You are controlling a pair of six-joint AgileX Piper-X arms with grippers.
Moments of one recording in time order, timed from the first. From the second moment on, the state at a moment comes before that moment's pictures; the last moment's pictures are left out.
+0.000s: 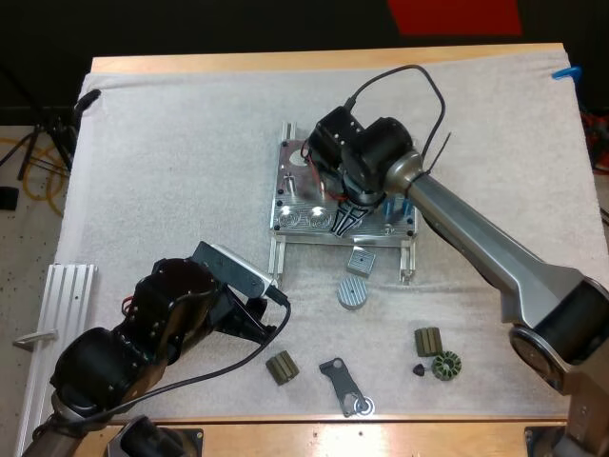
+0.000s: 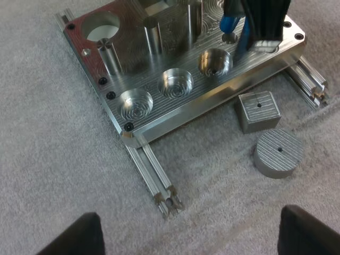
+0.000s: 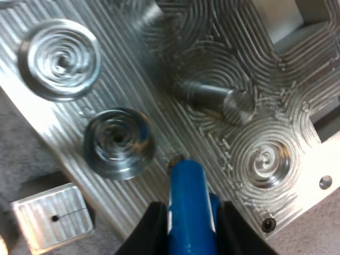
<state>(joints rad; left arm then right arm) -0.63 0.74 -0.89 1.02 -0.07 -1.81 0.72 2.00 -1.84 1.29 0.26 -2.17</state>
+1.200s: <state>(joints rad) -0.63 0.74 -0.89 1.00 -0.07 -1.81 0.72 2.04 -1.84 1.29 0.26 -2.17</state>
